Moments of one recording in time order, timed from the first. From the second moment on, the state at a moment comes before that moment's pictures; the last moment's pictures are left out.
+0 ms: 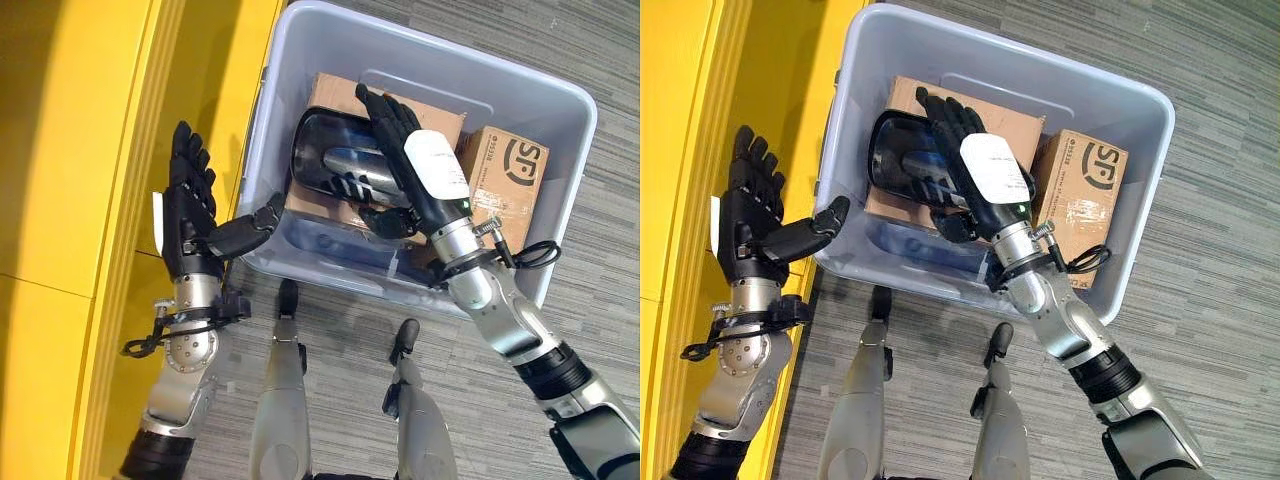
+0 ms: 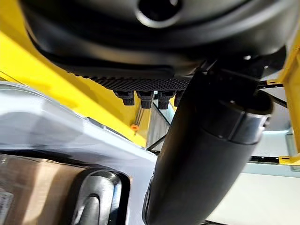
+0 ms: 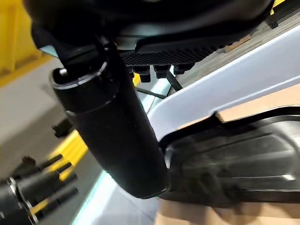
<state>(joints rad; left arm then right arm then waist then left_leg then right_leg) -0.12 0.45 -0.08 -0.25 -0.38 -0.15 0.43 -0.60 -0.51 0.43 -0.06 -0.46 -0.01 -0.27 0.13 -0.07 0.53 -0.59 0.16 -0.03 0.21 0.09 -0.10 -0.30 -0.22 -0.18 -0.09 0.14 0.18</state>
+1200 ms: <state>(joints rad) -0.18 0.45 -0.13 -0.13 -0.38 -0.15 0.47 -0.71 -0.41 0.54 0.30 -0.51 0.06 -0.39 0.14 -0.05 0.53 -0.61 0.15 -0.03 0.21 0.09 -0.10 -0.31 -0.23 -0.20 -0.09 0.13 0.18</state>
